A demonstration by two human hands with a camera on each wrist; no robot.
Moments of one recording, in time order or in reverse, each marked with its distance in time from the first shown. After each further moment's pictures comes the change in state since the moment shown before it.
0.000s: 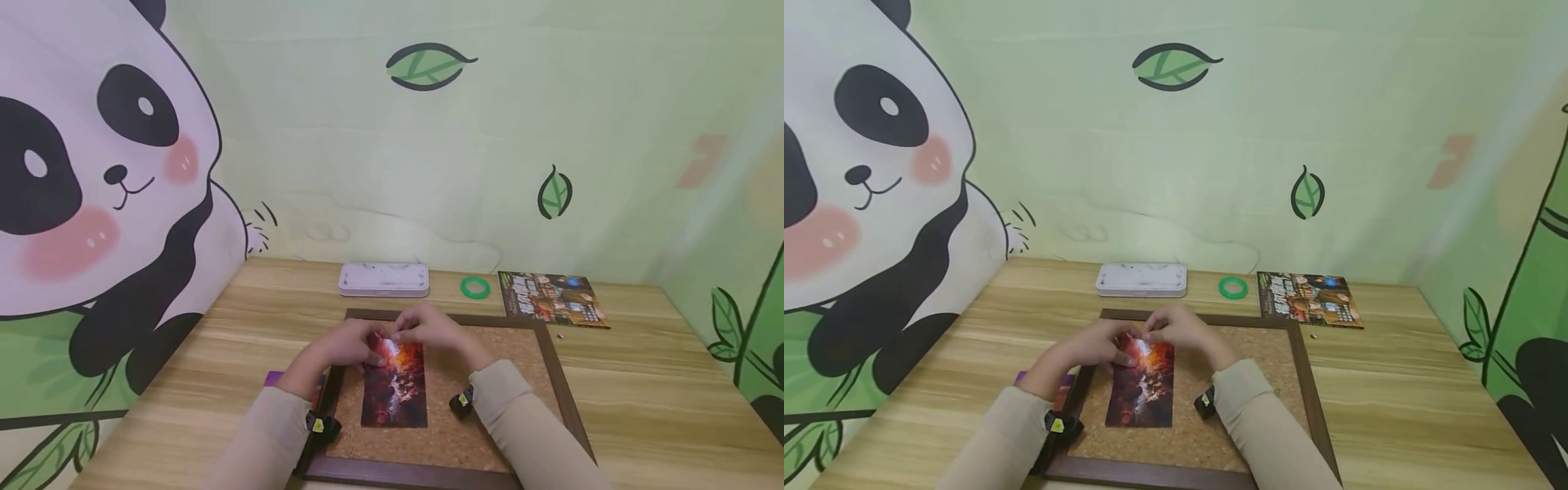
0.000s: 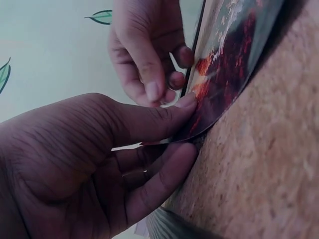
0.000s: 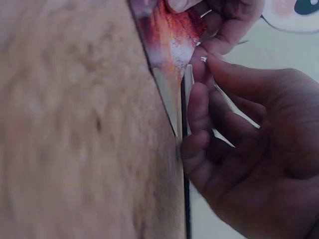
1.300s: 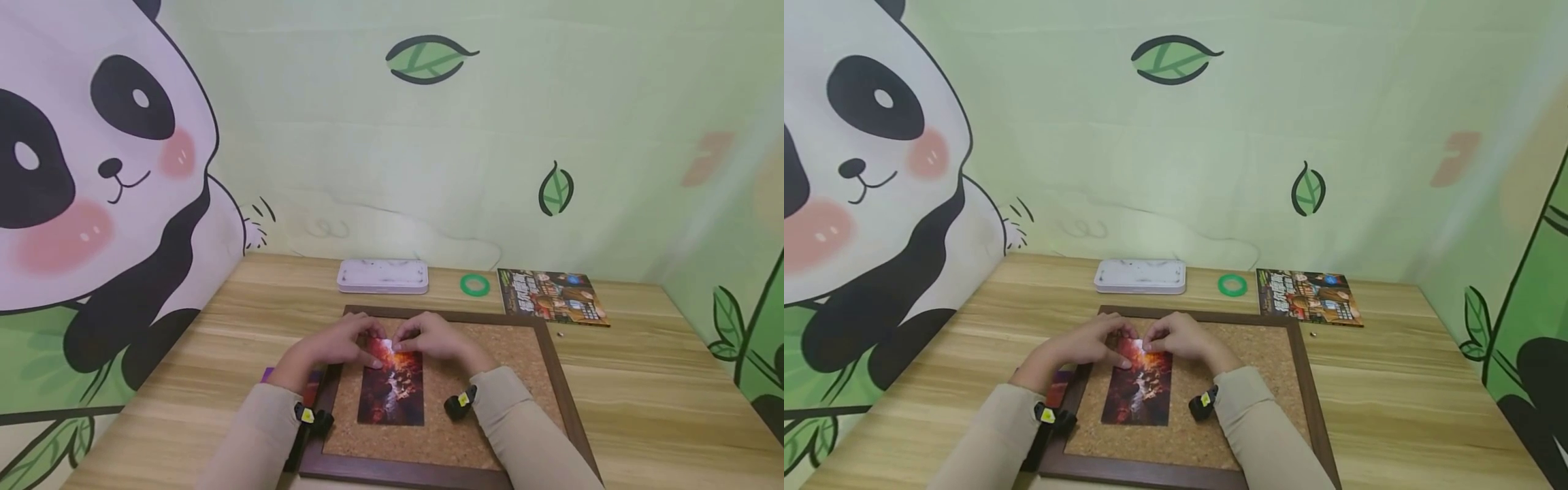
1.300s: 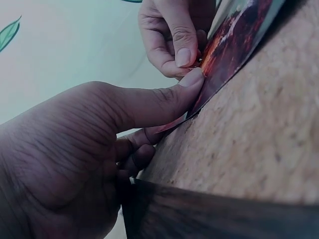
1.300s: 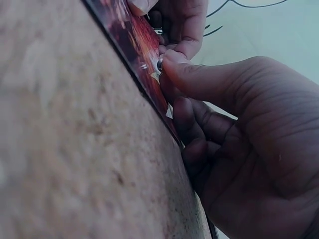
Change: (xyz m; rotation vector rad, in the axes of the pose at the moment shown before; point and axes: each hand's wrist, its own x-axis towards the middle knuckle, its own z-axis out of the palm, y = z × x) left_hand 0.002 -0.026 -0.004 0.126 0.023 0.097; right_hand -0.009 0.011 0.008 -0.032 -0.064 0.018
